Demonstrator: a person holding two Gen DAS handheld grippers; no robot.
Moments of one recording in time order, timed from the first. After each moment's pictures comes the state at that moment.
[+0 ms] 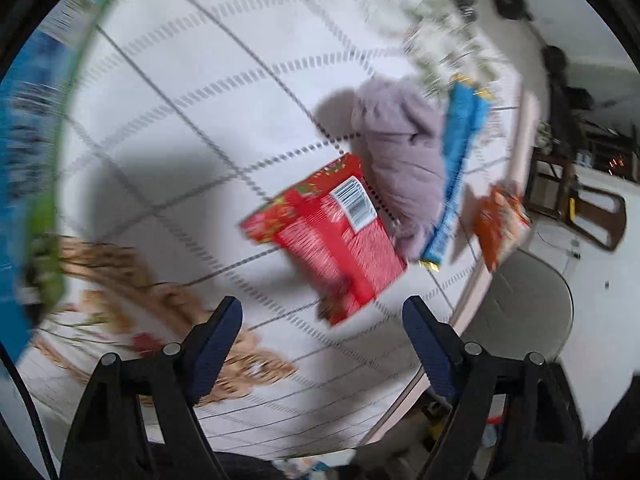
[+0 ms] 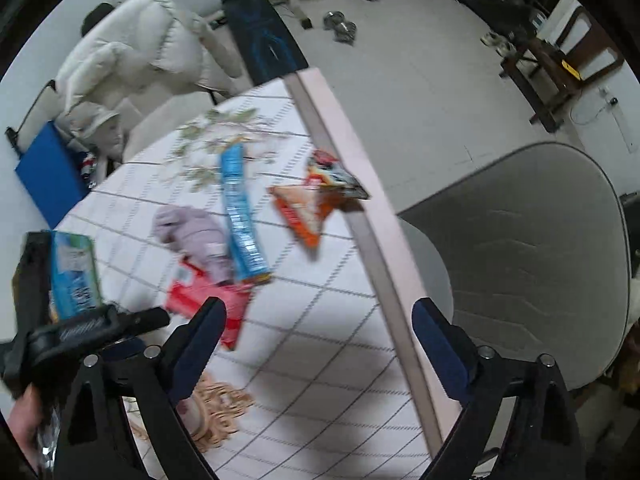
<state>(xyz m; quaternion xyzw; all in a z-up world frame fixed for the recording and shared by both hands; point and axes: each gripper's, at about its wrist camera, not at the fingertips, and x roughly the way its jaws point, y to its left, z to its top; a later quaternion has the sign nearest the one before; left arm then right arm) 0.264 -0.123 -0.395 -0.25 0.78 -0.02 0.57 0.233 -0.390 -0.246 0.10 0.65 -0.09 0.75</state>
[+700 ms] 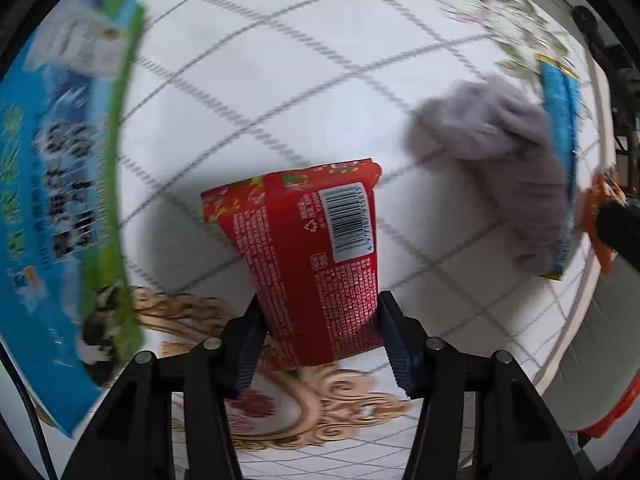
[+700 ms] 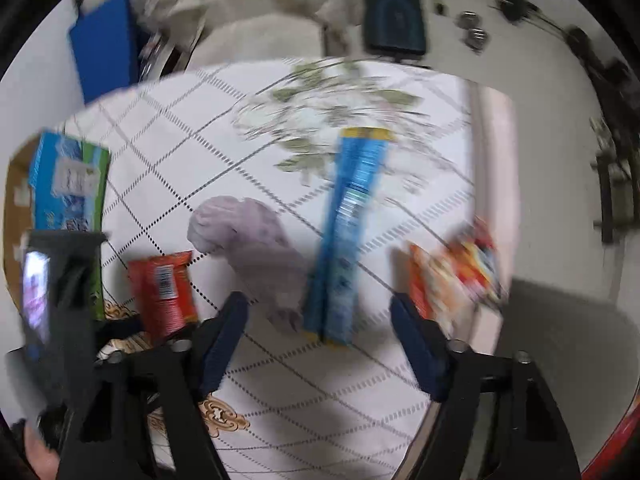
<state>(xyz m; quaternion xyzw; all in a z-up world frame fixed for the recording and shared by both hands) 0.243 -0.094 -0.408 -0.09 0.78 0.04 0.62 0.336 -0.276 -0.328 -0.07 0.72 0.09 0.69</state>
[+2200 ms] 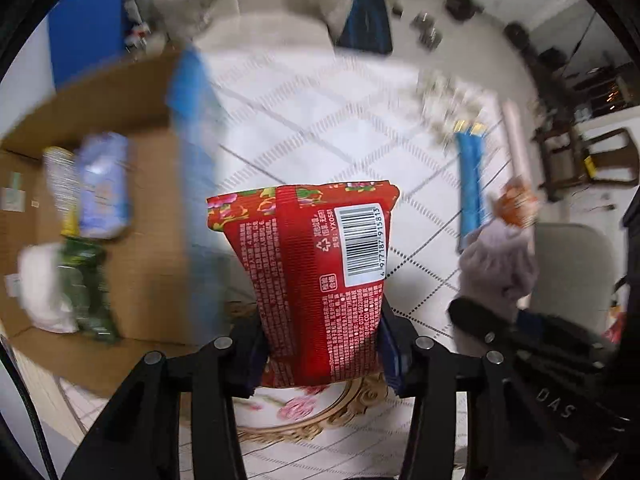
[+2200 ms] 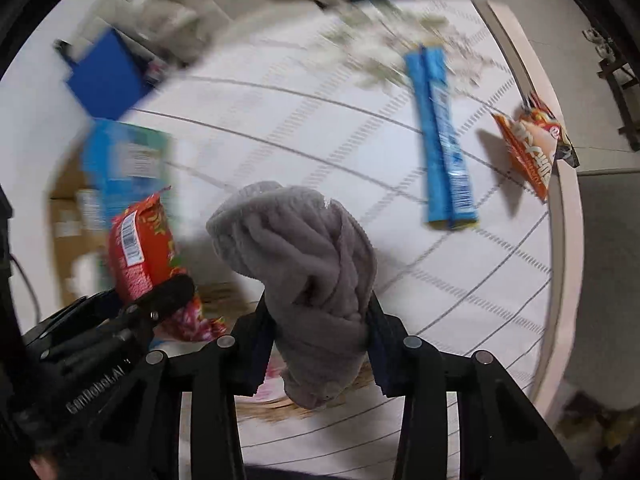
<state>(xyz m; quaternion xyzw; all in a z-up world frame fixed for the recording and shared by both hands) 0.261 -0.011 -0.251 -0.09 0.69 -0.06 0.72 0.229 -0.244 -0.280 0.11 0.72 0.06 0.68</state>
